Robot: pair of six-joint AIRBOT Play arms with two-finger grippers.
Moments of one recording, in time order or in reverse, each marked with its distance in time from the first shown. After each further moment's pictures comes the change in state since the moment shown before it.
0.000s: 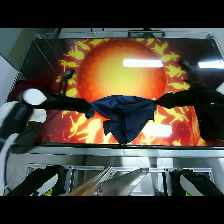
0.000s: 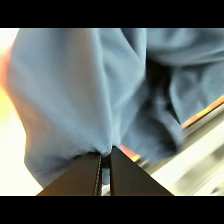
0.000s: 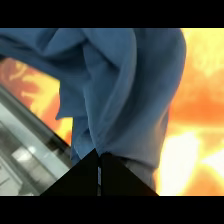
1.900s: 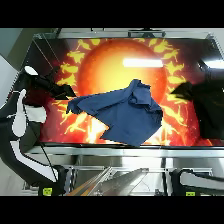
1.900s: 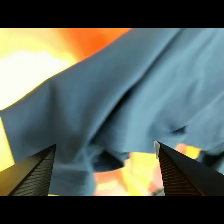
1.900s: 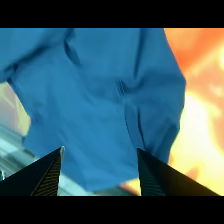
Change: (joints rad) left arm 0.396 -0.829 0.532 0.066 -0.338 0.105; right arm -0.321 -0.367 0.054 -0.013 0.118 0.077
